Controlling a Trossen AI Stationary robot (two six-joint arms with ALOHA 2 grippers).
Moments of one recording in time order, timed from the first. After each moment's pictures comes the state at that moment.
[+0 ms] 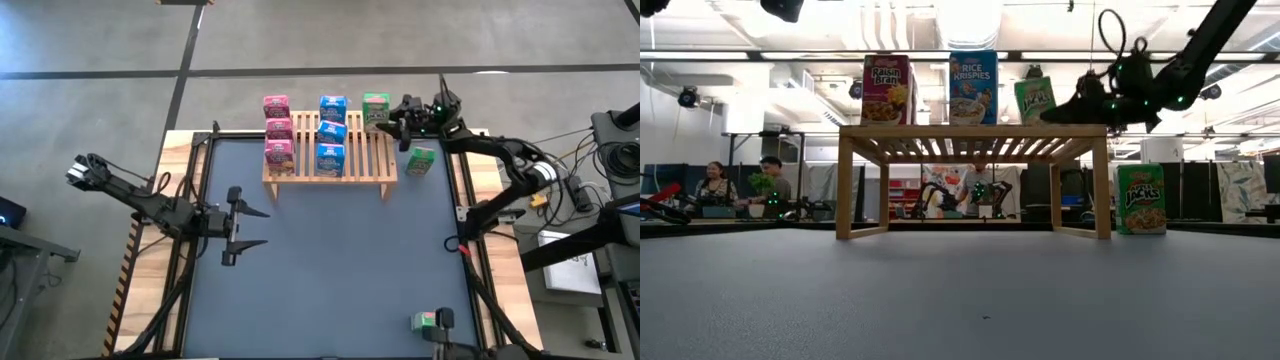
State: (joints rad) left arm -0.42 0.74 0.47 0.30 -0.37 0.17; right arm -1.09 1.50 0.72 0.73 -0.95 0.04
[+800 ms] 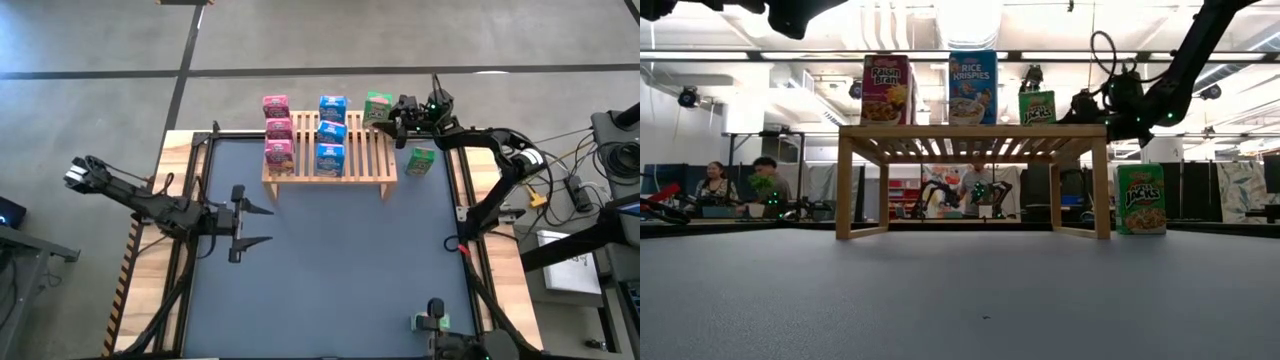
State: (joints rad) left arm -0.37 0.77 0.47 0.26 -0.38 0.13; right arm -1.11 1.65 0.76 0.79 -0.98 0.04
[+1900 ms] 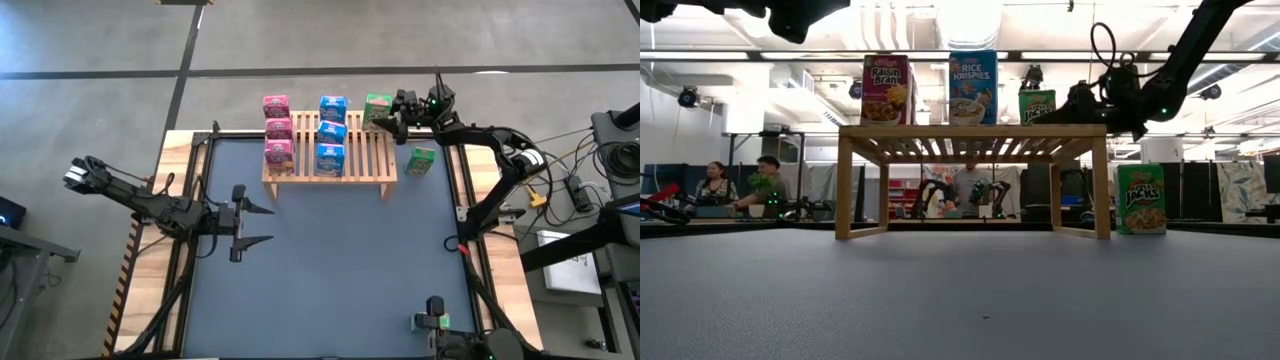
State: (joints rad) left arm -0.36 0.78 0.46 0.26 -0.38 0.11; right arm -1.11 1.64 0.82 0.79 -1.03 0.07
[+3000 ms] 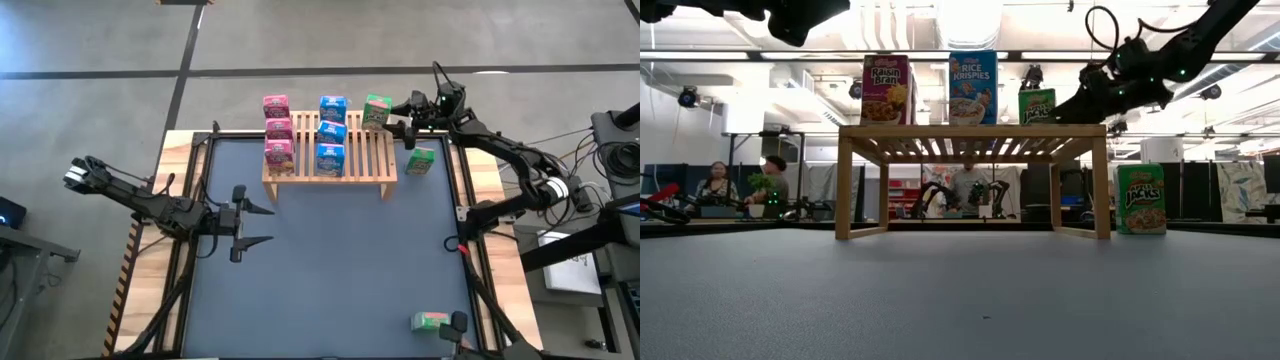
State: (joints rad) left arm -0.36 0.78 0.46 0.24 -0.37 0.10; right arm -1.11 1.35 0.83 0.22 -0.86 -0.21
